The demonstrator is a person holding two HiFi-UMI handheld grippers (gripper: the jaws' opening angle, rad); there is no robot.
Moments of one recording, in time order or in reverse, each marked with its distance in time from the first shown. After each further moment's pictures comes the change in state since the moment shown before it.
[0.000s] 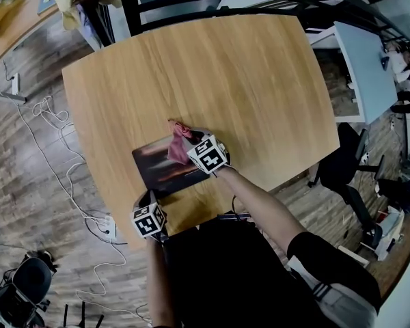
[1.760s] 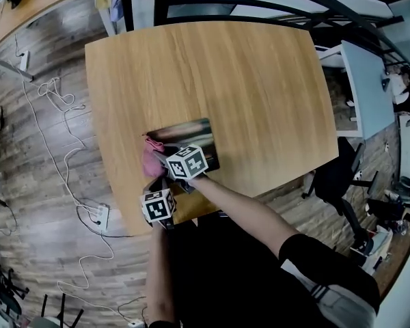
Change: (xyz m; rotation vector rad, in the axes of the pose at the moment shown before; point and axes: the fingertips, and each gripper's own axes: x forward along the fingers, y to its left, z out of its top) left arm 0.000 -0.013 -0.004 0.012 -0.017 -0.074; right arm 0.029 0.180 0.027 0.293 -0.036 0.359
